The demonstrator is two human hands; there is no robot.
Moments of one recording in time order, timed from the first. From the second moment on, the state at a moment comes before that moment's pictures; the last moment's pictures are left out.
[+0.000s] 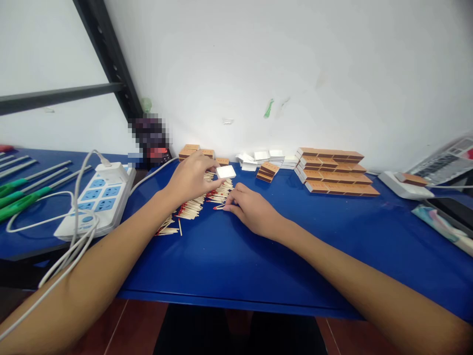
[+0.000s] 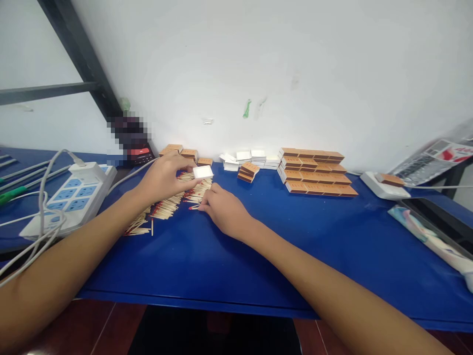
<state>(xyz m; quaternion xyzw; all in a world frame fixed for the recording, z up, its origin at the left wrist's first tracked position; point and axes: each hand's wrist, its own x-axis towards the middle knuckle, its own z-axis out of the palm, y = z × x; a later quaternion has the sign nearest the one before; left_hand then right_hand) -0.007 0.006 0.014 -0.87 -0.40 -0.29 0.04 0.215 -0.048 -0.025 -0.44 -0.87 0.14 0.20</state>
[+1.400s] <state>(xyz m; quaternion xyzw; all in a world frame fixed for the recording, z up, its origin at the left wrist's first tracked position) -0.006 0.007 0.013 -0.88 -0.36 -0.30 0.04 0.236 -0.035 -0.021 -0.42 -0.88 0.17 0.17</state>
